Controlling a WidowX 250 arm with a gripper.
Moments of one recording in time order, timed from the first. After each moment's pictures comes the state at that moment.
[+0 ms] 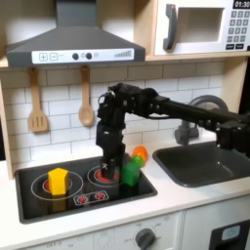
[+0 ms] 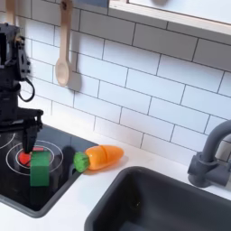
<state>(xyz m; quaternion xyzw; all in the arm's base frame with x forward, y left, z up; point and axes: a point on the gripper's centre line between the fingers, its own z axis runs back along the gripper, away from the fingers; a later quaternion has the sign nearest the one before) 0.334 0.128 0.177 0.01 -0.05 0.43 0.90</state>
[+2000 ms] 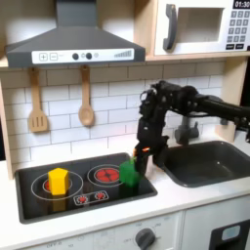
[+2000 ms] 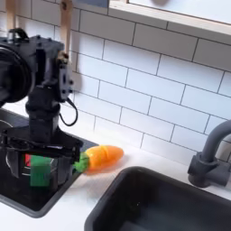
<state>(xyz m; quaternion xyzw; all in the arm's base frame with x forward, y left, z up) 0.313 0.048 0.178 0.03 -0.04 0.19 0.98</state>
